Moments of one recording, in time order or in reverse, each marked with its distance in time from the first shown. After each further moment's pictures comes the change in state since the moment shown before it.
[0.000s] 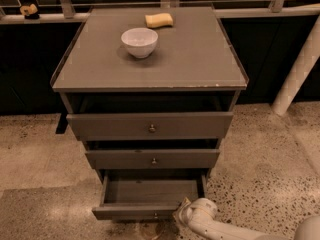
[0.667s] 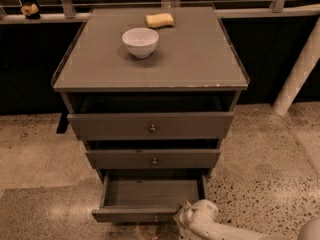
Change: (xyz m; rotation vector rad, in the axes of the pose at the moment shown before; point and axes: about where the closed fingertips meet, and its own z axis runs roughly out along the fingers) arm 0.003 0.006 -0.008 -0.008 0.009 0.005
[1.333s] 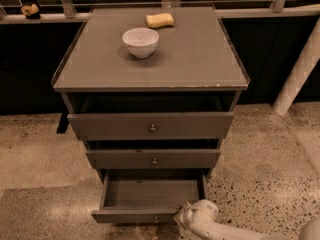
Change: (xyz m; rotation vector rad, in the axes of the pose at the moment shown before) arm 0.002 0.001 -0.002 0.002 0.012 0.002
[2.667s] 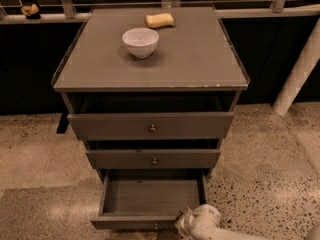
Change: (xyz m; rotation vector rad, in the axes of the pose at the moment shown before) arm 0.017 0.018 -0.010 -0.033 0.019 0.007
